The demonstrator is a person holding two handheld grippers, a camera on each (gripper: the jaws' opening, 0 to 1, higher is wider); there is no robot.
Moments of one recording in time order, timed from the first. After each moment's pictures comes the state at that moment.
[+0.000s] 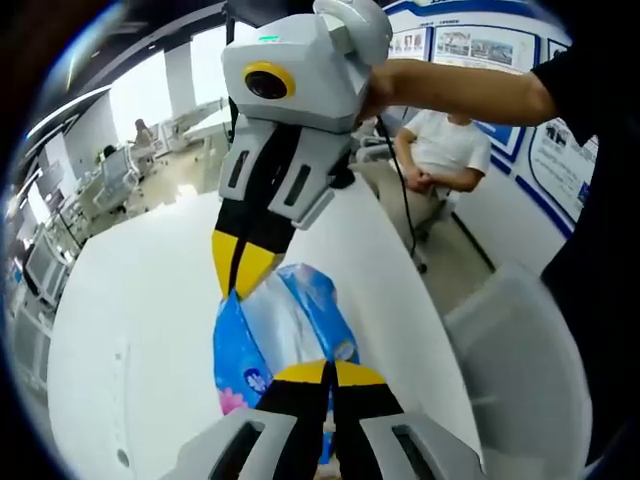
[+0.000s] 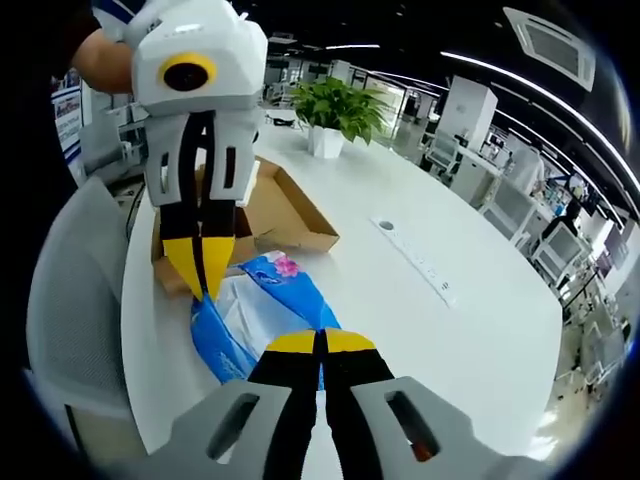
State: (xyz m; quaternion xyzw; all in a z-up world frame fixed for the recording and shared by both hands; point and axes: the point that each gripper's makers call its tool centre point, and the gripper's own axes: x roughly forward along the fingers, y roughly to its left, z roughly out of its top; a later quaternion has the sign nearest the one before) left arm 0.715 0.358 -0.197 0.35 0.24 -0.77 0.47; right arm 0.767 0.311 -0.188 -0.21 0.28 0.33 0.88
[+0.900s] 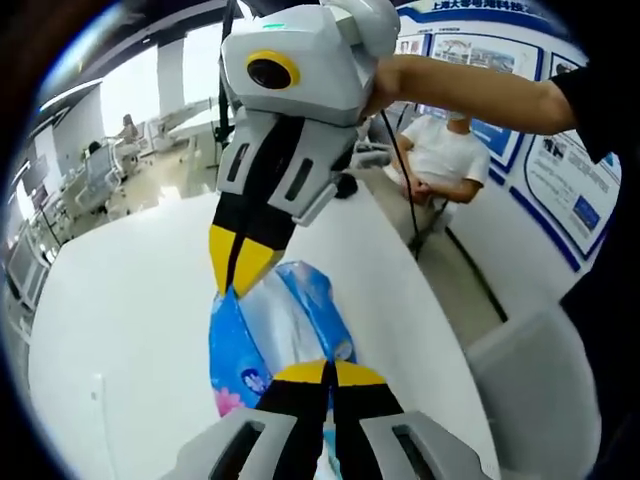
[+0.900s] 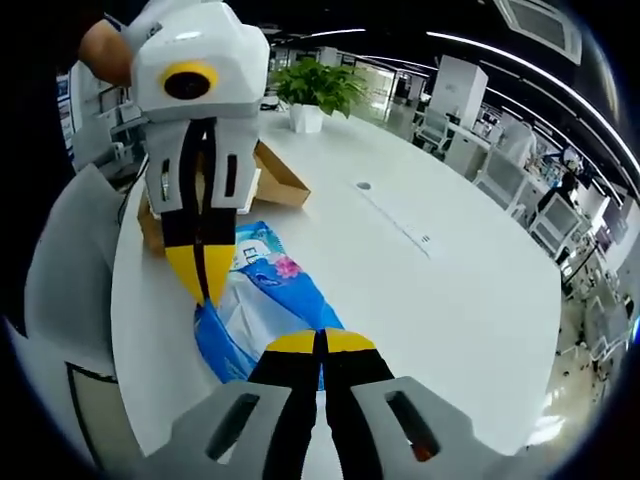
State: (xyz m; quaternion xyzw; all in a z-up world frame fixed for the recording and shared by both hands) left arm 0.710 0.283 -0.229 0.33 0.25 -0.80 0.44; right arm 0.765 0.233 -0.222 -0.19 0.32 0.32 0.87
